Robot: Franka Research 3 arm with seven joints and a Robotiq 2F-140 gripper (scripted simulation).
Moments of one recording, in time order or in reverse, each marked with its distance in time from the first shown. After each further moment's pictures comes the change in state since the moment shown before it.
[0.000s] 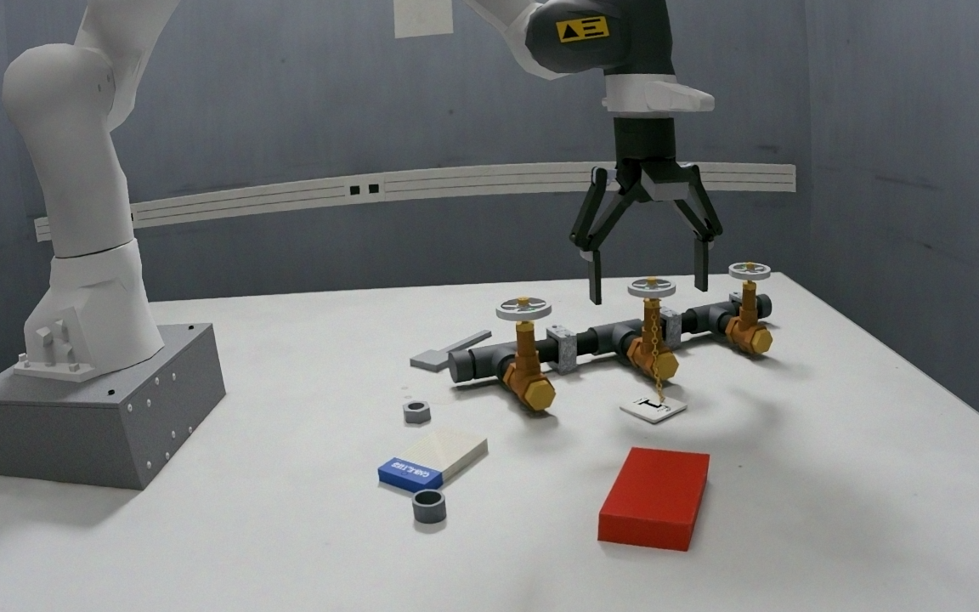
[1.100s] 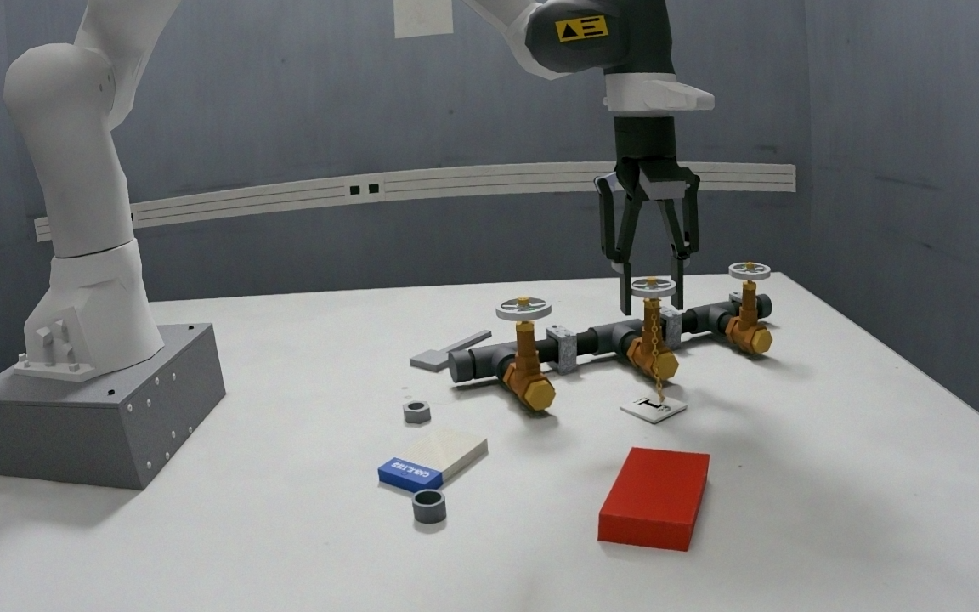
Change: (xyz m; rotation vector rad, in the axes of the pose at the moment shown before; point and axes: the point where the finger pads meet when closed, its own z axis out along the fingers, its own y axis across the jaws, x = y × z) arm 0.001 -0.001 -0.001 0.004 0.005 0.072
